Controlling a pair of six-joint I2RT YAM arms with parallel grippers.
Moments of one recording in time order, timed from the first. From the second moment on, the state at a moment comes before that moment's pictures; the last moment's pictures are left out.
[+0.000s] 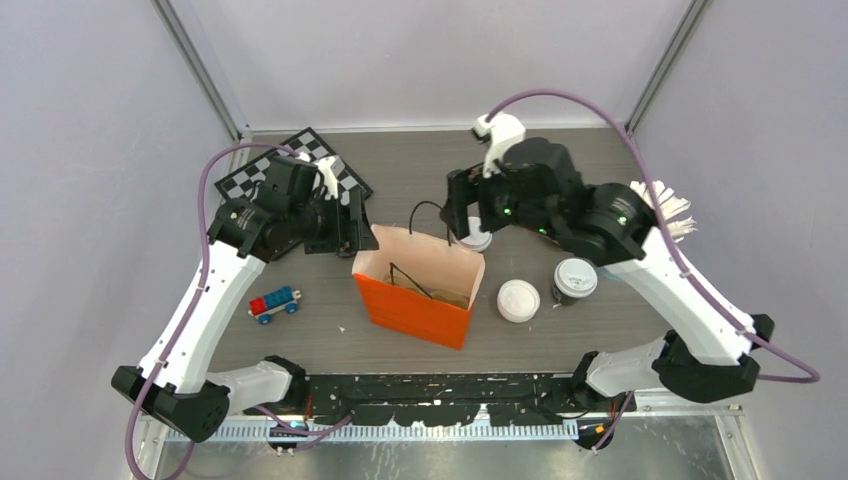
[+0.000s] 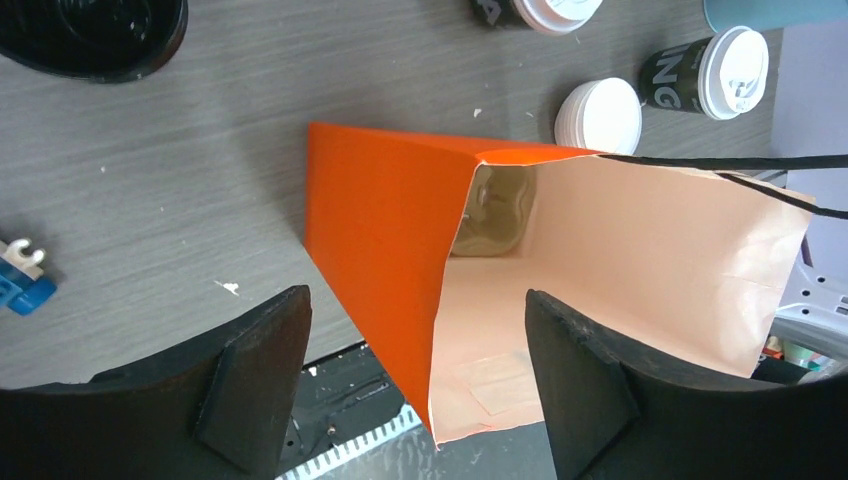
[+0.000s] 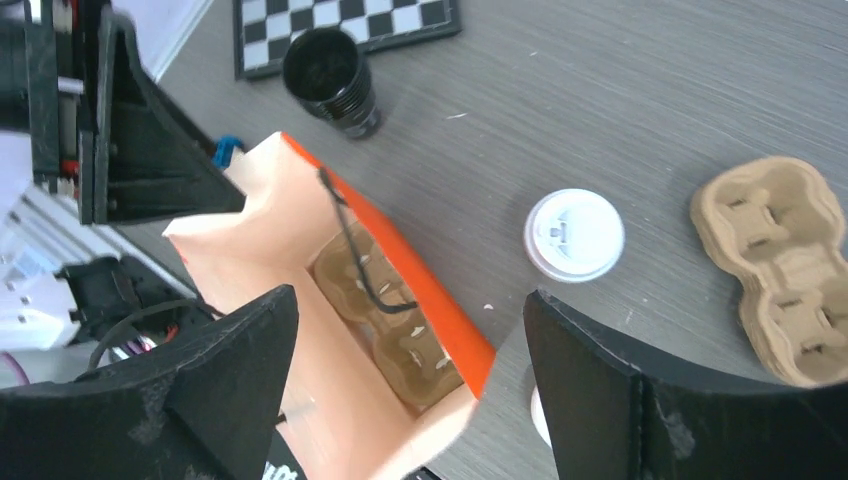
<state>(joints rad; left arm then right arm) -0.43 1.17 1.45 -1.12 0.23 -0.44 0.95 1.36 1.83 -0.99 0.22 0.31</state>
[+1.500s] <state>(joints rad) -0.43 1.14 1.43 -1.20 0.22 -0.40 0.49 1.76 1.58 -0.95 -0.01 0.32</state>
